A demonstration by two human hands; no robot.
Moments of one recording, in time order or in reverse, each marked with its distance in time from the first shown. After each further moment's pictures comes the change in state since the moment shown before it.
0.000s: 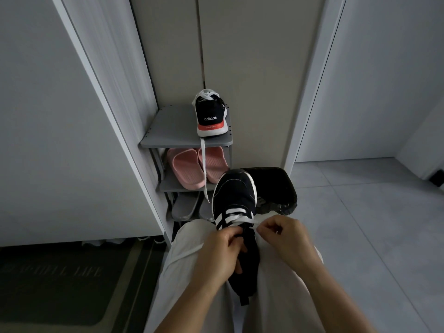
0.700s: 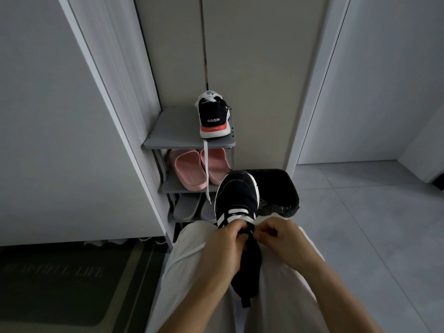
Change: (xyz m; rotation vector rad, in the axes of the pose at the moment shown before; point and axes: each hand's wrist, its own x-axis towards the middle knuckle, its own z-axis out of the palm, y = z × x) left_hand 0.013 -0.006 0.006 0.233 0.126 0.132; right_hand 0.007 -0.004 -0.002 -0.061 -0.194 -0.101
